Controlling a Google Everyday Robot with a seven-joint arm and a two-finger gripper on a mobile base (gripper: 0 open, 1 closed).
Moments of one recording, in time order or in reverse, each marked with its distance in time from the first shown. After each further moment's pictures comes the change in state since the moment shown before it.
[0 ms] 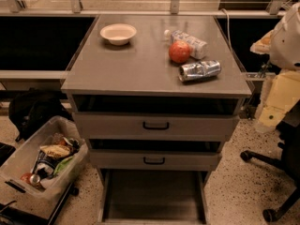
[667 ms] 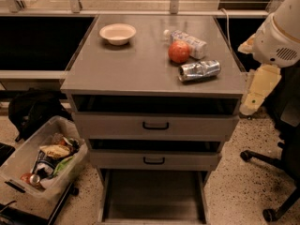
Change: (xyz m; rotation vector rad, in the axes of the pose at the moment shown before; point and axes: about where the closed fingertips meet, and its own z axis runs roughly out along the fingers) arm 0.004 -0.064 0.058 -0.025 -0.046 -0.018
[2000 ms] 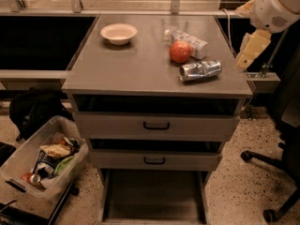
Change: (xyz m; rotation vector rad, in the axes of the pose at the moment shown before) arm -0.009 -0.122 -0.004 0.172 -0.162 -0.068
